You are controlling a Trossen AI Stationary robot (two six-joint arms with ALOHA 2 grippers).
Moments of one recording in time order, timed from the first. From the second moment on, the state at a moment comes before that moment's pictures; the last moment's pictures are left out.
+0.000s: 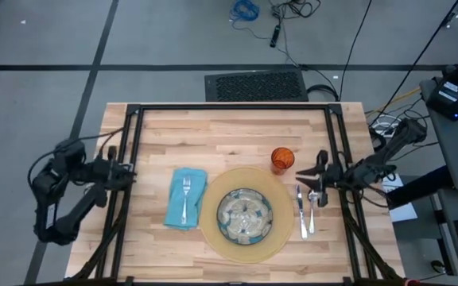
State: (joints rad) left arm 1.03 0.00 0.80 -1.34 1.00 0.42; right arm 0.66 0.35 0.14 0.18 0.78 0.08
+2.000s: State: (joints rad) left arm 1.21 0.00 1.30 -0.19 0.59 -0.35; right arm 0.58 0.34 0.01 0.36 0.71 0.11
